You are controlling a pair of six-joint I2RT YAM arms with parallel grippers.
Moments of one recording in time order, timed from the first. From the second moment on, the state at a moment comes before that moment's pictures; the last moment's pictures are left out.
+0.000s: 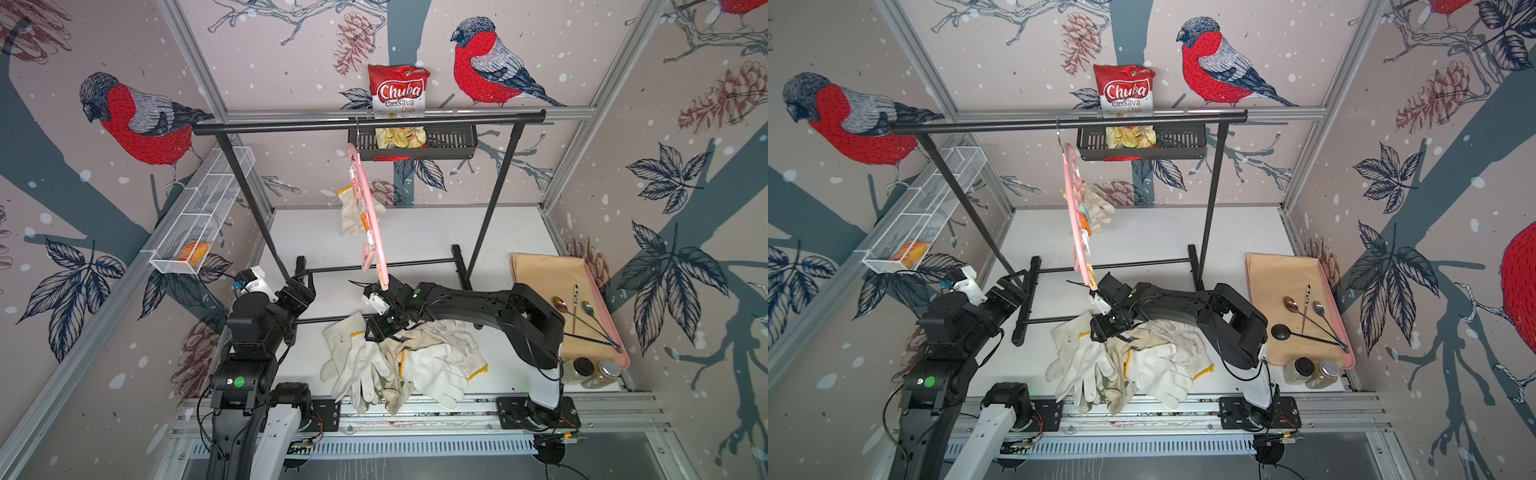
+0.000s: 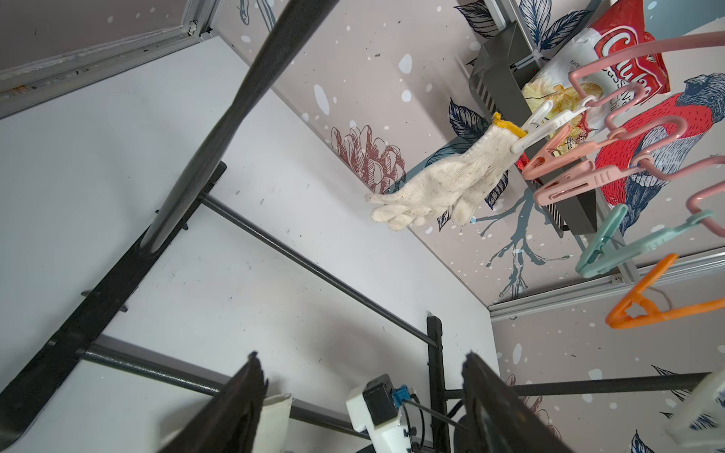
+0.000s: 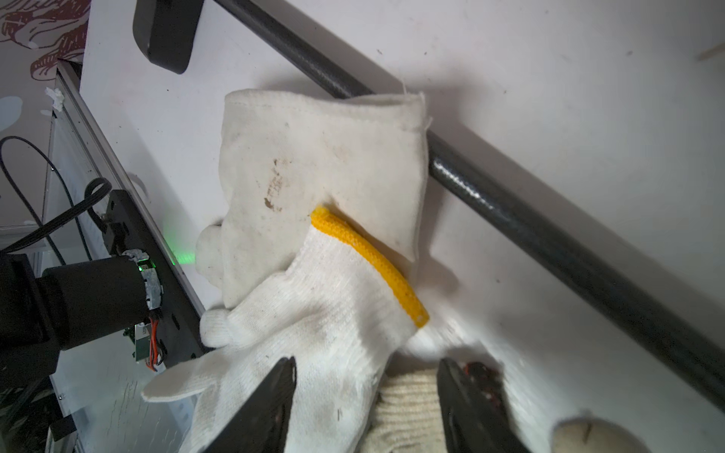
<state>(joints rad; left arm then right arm) -0.03 0.48 0.80 -0.66 0.10 -0.81 1.09 1.97 1.35 -0.45 -0.36 0.42</state>
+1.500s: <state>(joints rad) -0.03 0.66 0.82 -0.42 0.44 -0.60 0.96 1.72 1.23 -0.51 -0.31 0.36</state>
